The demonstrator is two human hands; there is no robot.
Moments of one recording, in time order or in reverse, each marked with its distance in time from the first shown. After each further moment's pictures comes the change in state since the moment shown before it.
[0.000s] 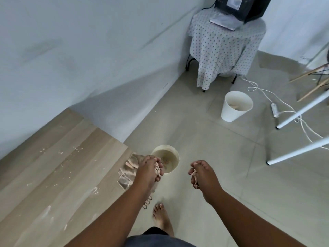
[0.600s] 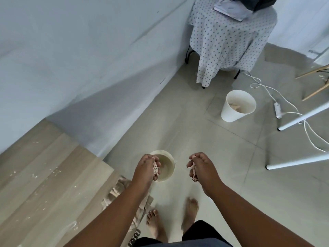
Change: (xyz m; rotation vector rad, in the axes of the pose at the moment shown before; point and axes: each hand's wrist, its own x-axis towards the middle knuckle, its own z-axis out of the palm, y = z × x) left_hand 0.105 0.045 0.053 0.136 0.032 -0.022; right_hand 0.112 -0.084 0.000 -0.076 -0.027 -0.011
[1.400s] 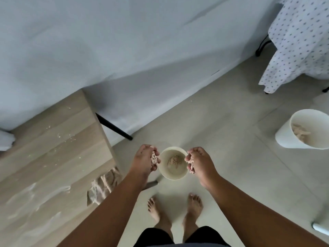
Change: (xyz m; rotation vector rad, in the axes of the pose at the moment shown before) left_hand 0.040 0.028 0.058 -0.181 0.445 0.000; right_hand 0.151 -0.040 0.007 -0.104 -0.401 0.185
